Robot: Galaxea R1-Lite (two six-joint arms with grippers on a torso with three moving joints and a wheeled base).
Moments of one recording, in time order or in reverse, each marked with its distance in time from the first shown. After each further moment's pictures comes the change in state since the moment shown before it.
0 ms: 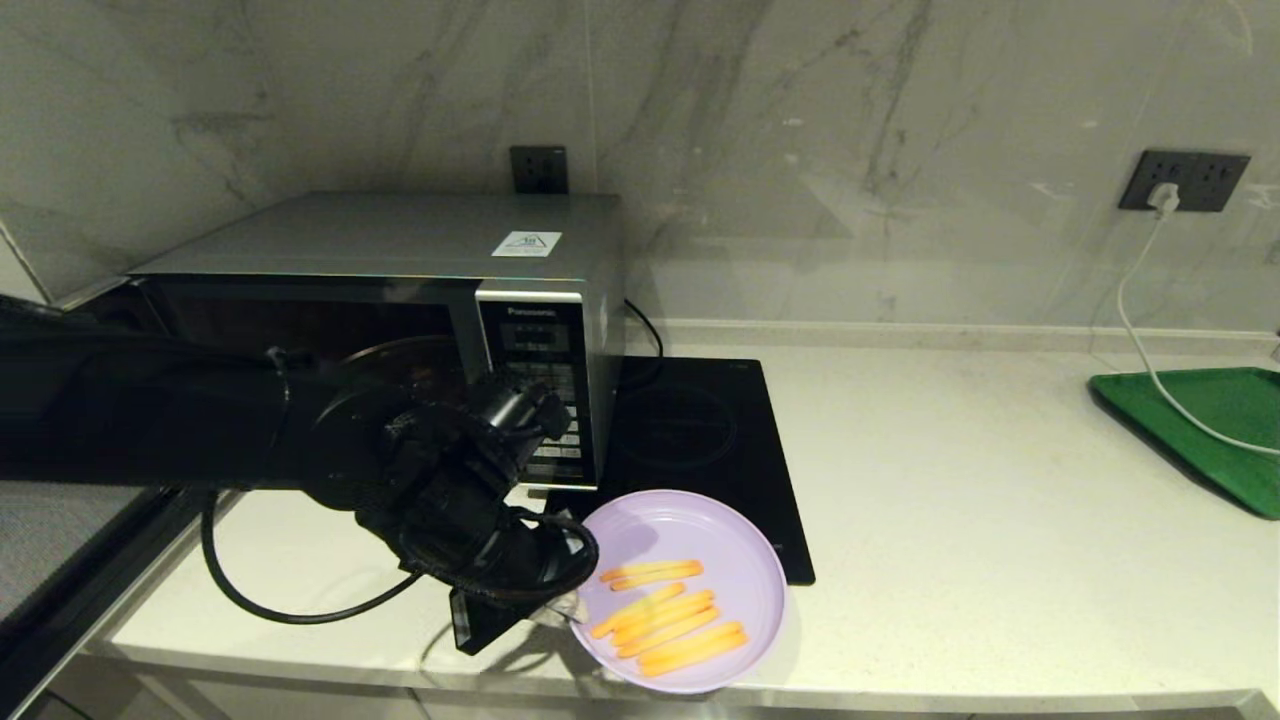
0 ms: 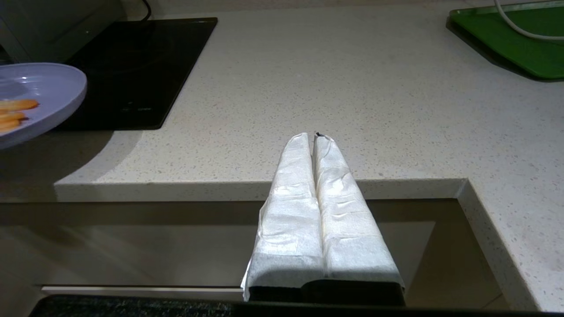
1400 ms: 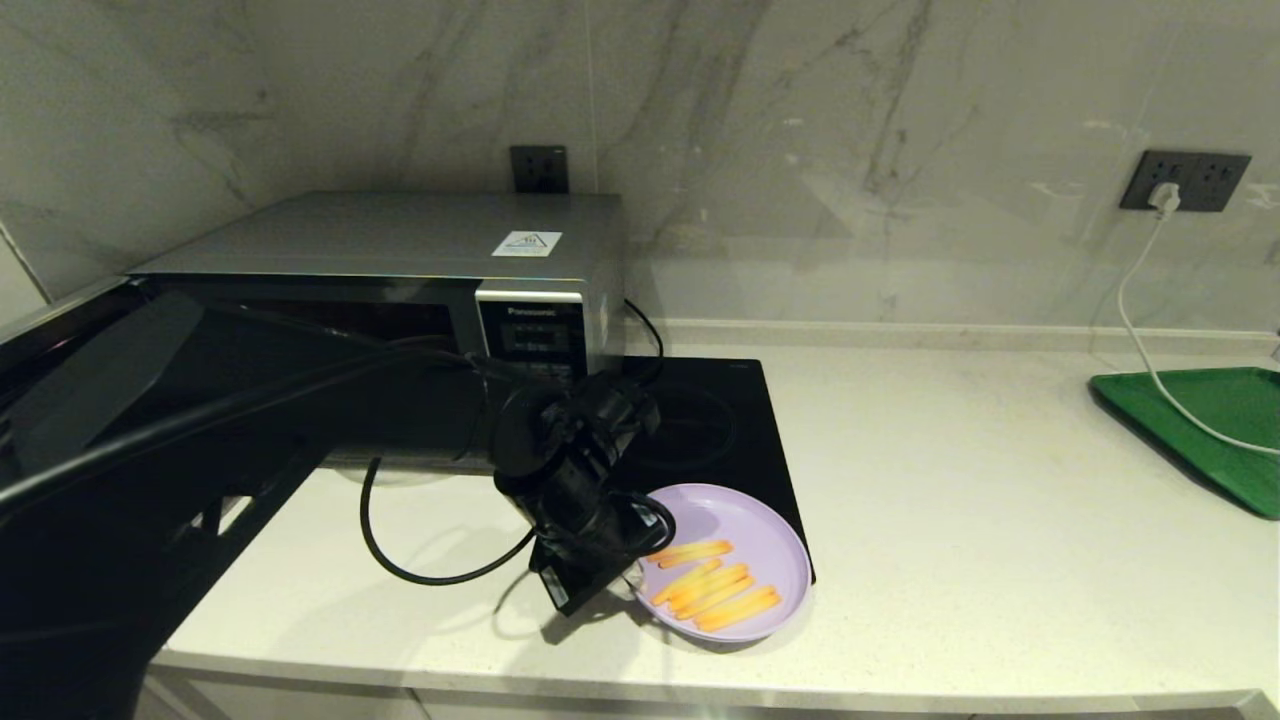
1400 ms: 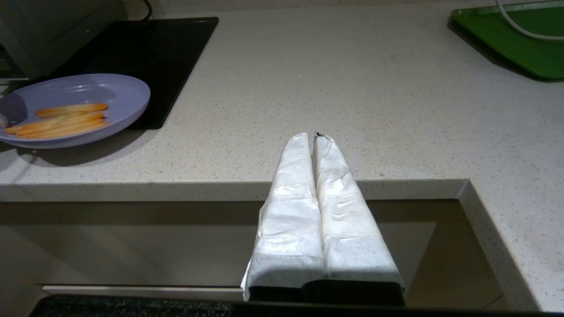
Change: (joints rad) left arm -0.058 0.282 -0.353 0.109 0.049 -0.139; right arm 0.000 0.000 0.000 0.000 0.000 0.000
